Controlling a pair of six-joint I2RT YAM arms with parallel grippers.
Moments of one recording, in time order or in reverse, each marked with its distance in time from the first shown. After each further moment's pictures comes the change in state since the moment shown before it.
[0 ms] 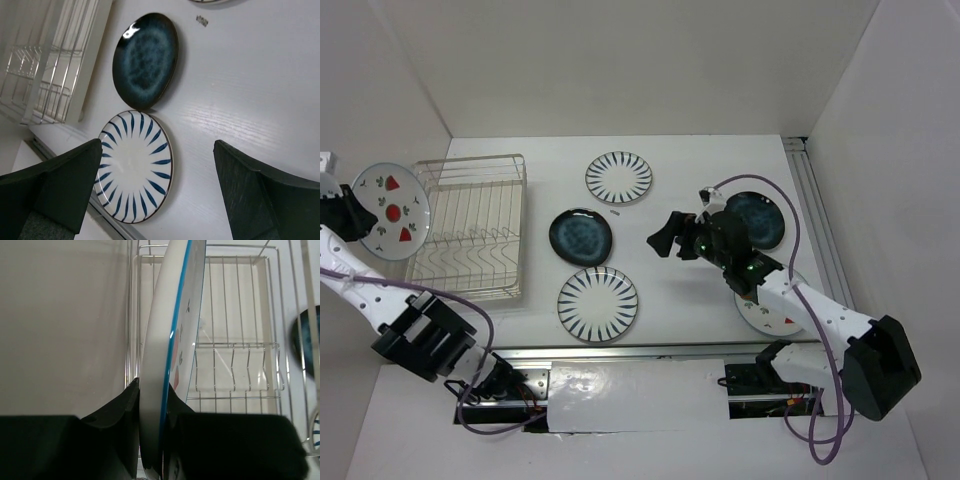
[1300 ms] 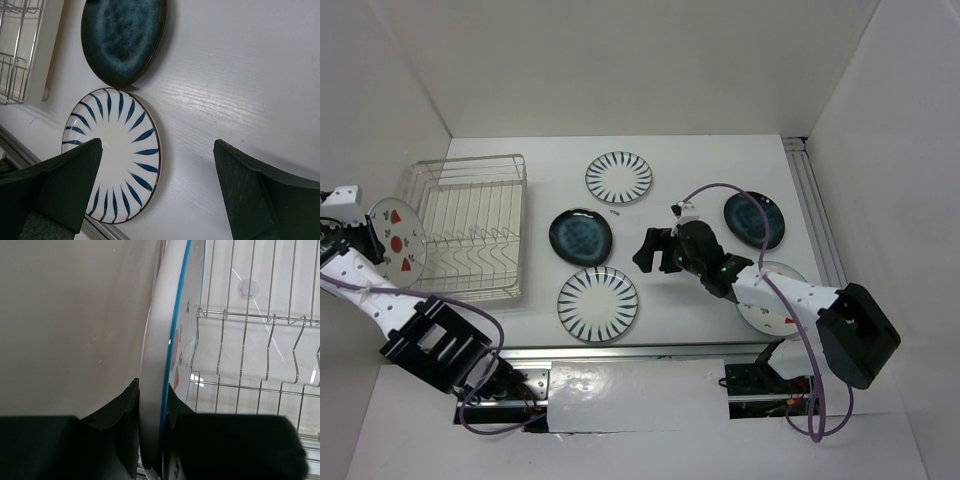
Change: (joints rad) left arm 0.015 -0.117 -0.381 0.280 -0.185 0.039; right arm 0.142 0.193 0.002 0.031 0.105 -0.025
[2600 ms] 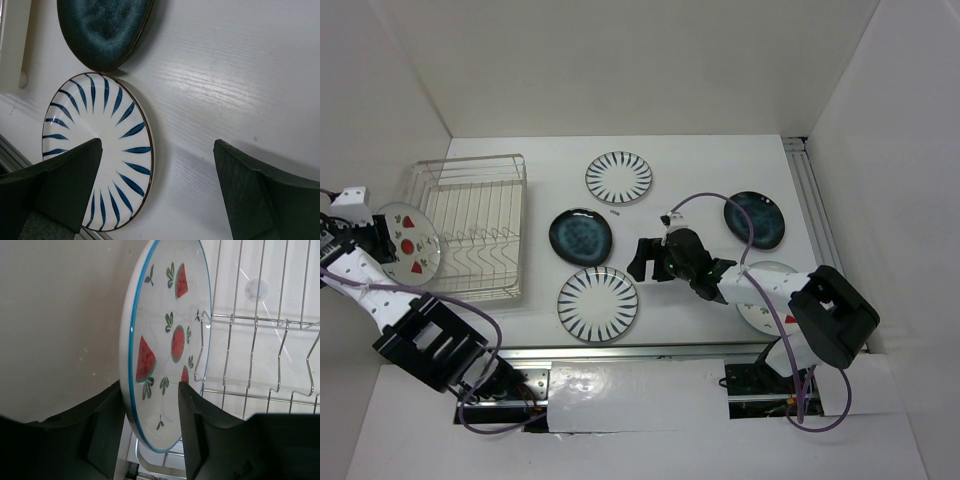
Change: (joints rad) left arm -0.052 0.014 -0.079 0.096 -0.061 -0.025; right arm 0.035 0.146 -0.029 0.111 -0.009 0.023
